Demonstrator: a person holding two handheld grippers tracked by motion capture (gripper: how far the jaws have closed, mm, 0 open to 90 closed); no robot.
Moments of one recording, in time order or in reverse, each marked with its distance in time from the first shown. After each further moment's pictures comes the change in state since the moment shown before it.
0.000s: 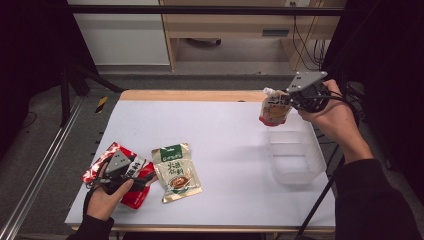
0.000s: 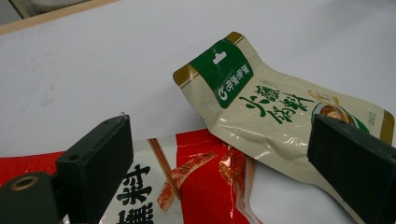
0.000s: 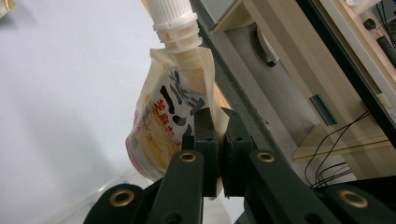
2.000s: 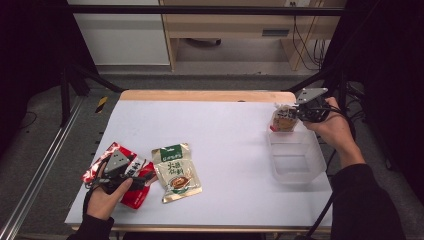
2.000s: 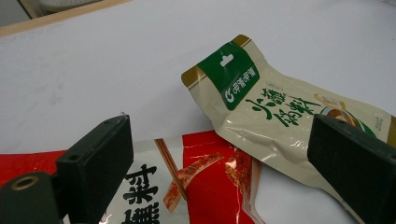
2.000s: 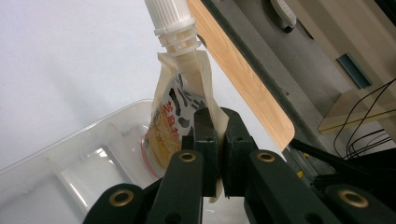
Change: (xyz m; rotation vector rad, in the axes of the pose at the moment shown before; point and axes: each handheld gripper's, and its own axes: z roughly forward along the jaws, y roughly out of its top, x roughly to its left) left arm 0.001 -0.001 0.000 -0.008 0.018 -0.016; right arm -0.011 -0.087 0.069 0.073 0.044 0.110
